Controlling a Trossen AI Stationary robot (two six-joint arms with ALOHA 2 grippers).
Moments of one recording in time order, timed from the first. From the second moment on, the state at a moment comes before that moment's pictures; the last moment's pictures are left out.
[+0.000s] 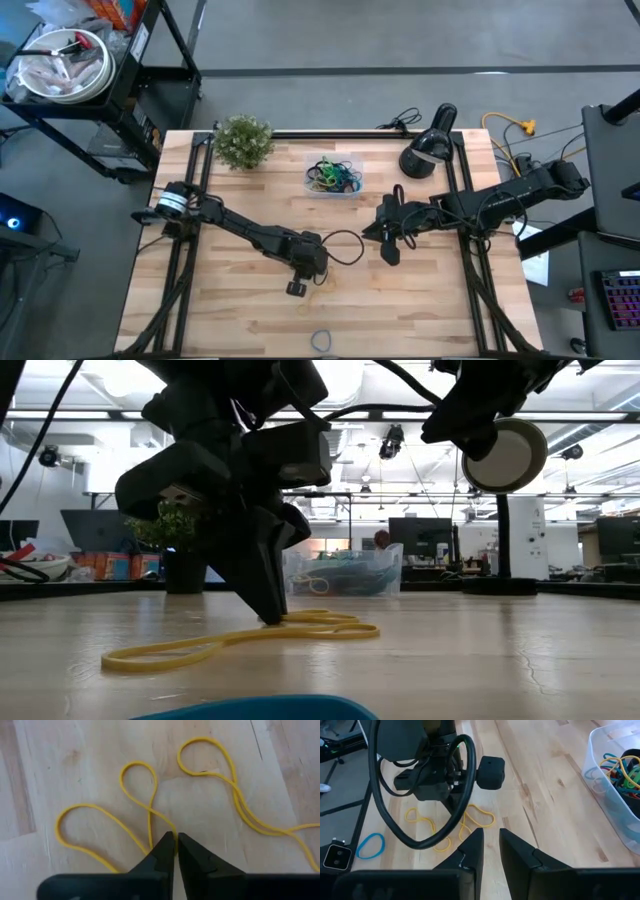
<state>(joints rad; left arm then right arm) -0.27 1.91 1.15 -0.31 0.06 -0.05 0.22 1.20 0.78 -0.20 0.13 0.45</state>
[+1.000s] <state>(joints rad) -0.25 1.66 1.19 -0.36 -0.17 -0.07 0.22 1.20 0.77 -0.20 0.13 0.44</state>
